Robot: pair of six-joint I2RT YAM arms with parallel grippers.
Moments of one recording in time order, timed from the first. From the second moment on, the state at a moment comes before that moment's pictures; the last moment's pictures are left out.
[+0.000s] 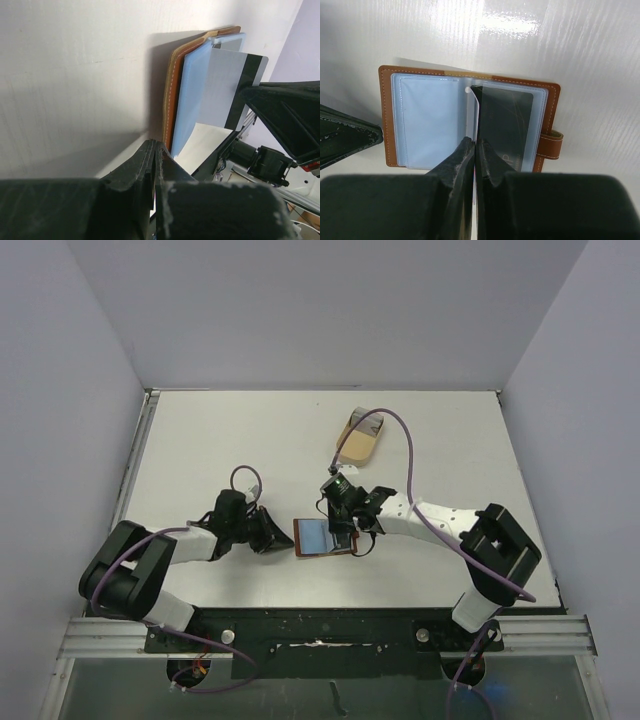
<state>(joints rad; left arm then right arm) -0.40 1.49 0.41 0.28 0.56 -0.96 0.85 1.63 1.03 -0.43 0.18 0.67</state>
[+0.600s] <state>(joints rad) -0.41 1.49 0.41 0.31 0.57 -0.98 0.83 1.59 1.00 -0.42 0.15 0.68</state>
